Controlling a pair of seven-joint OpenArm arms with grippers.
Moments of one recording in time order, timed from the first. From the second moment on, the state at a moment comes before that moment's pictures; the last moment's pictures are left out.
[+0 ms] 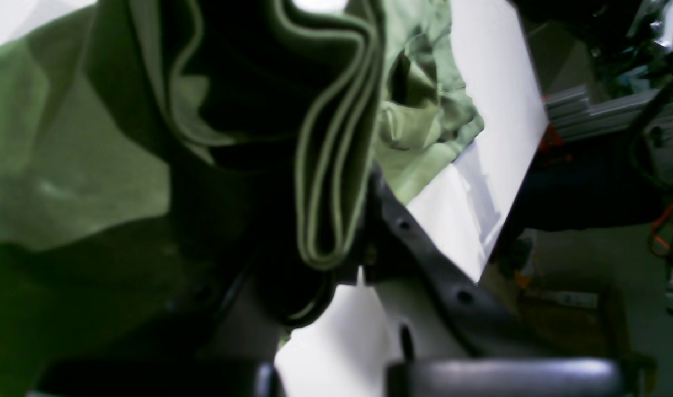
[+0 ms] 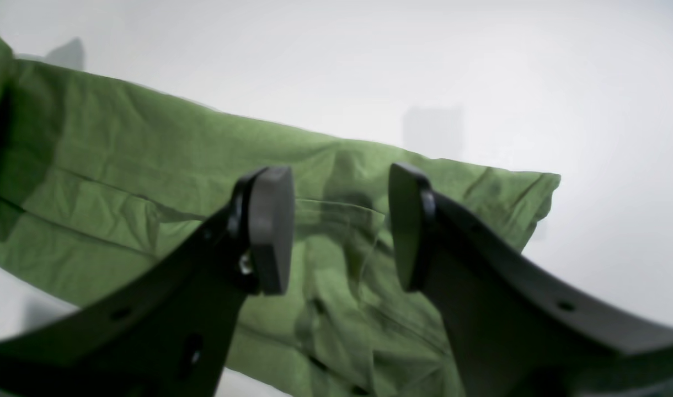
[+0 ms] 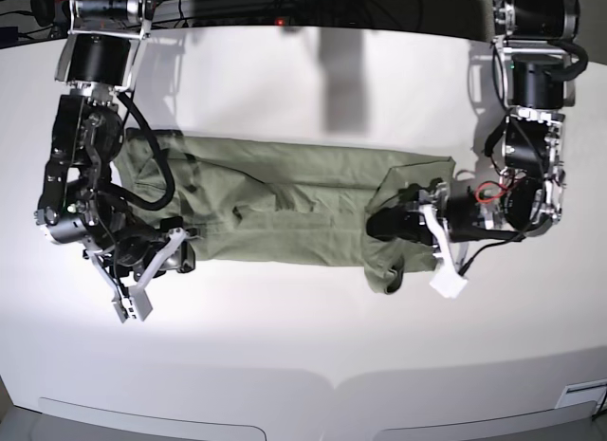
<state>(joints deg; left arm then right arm) -15.0 -9.3 -2.8 67.3 -60.2 -38.8 69.1 10.6 13.0 10.9 94.7 22.0 27.5 -65.5</state>
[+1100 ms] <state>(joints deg) -16.4 -9.0 -2.9 76.7 -43.4 -38.7 54.5 10.7 17.5 31.6 94.8 24.6 27.4 -65.1</state>
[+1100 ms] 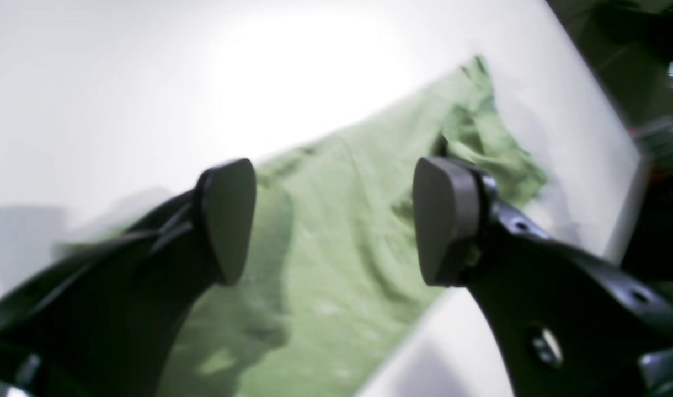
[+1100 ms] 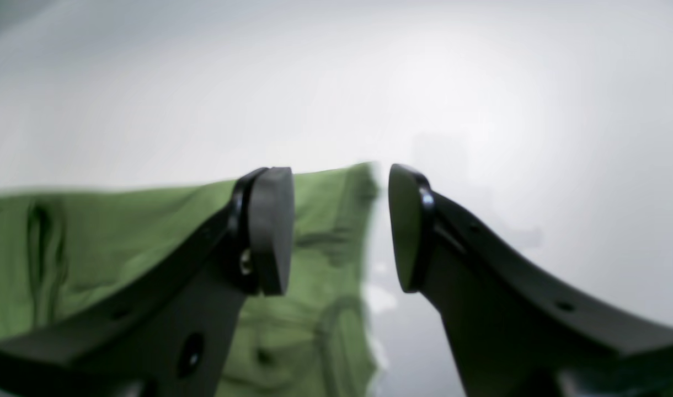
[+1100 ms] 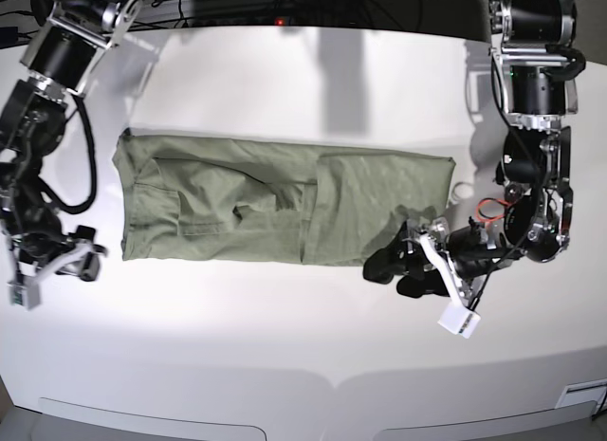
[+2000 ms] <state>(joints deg) -16.1 -6.0 16.4 83.5 -10.7 -24.5 43.5 9.6 26.8 26.4 68.2 40.2 26.4 -70.4</state>
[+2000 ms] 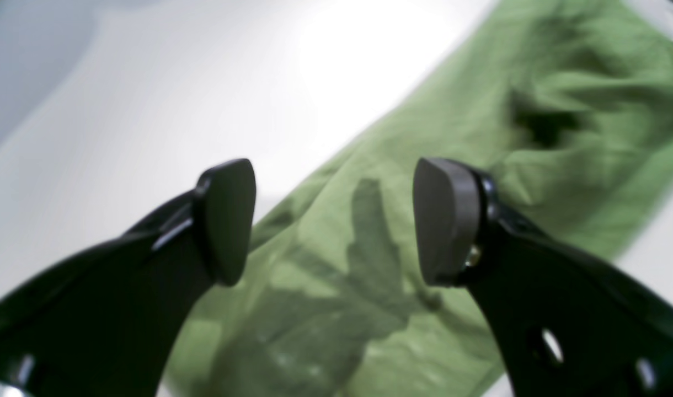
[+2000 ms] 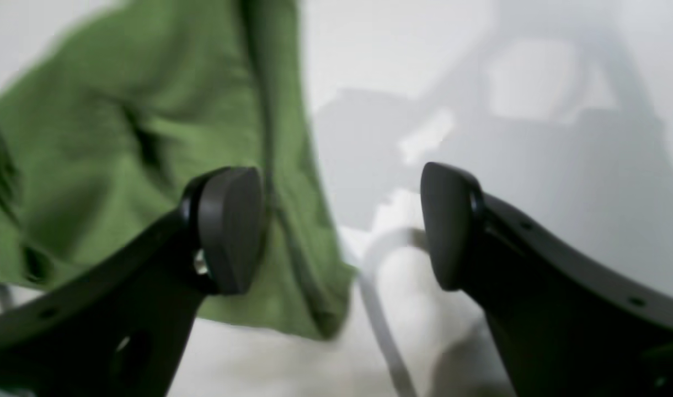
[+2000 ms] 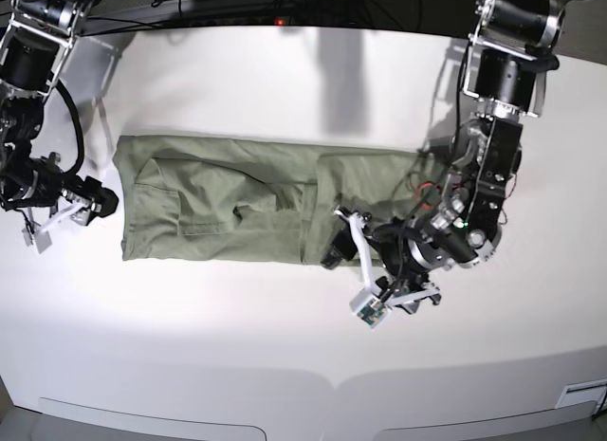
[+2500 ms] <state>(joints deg) -8.0 -6.2 17.2 83.5 -2.5 -9.9 45.2 10.6 17.7 26.7 63.1 41.1 32.8 -69.0</state>
